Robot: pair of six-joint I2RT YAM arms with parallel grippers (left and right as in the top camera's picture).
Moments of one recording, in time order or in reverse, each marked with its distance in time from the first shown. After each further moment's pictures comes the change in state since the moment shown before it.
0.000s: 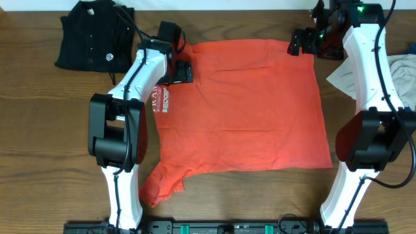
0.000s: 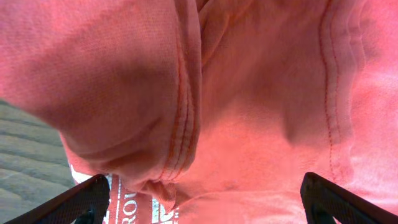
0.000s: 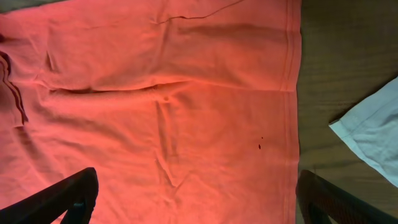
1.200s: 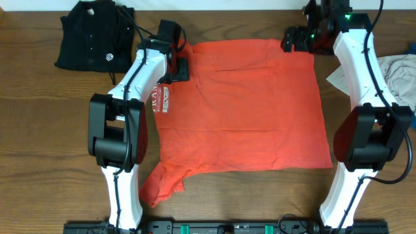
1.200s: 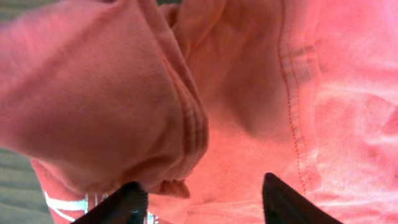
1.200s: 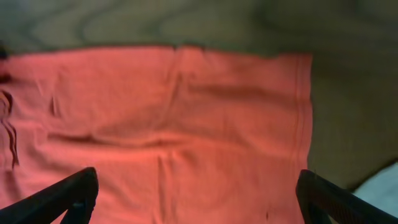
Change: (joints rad) left arm 0.000 0.000 0.000 0.060 0.055 0.028; right arm 0.025 0.002 -0.122 0.312 0.000 -0.008
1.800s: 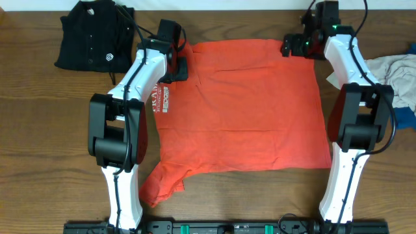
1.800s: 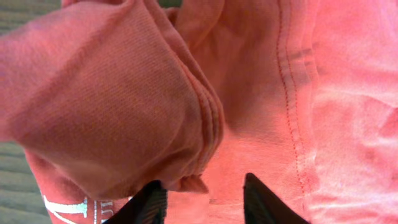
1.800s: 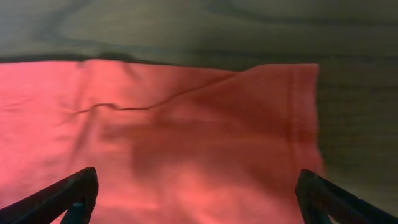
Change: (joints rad) left arm 0.000 0.000 0.000 0.008 0.000 -0.001; right arm -0.055 0.241 -0.002 0.207 -0.001 0.000
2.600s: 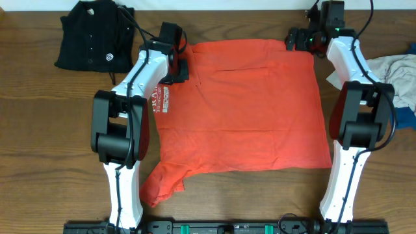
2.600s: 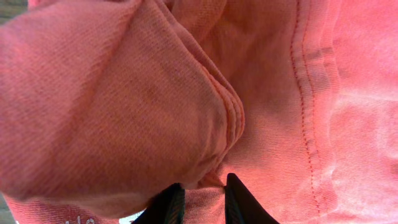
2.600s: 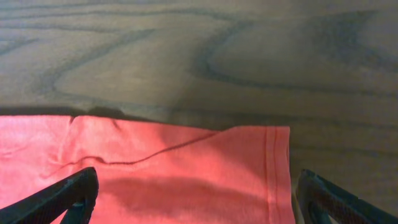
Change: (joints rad) left arm 0.000 0.039 0.000 0.021 0.000 0.002; right arm -0.017 0.029 -0.001 0.165 -0.003 0.000
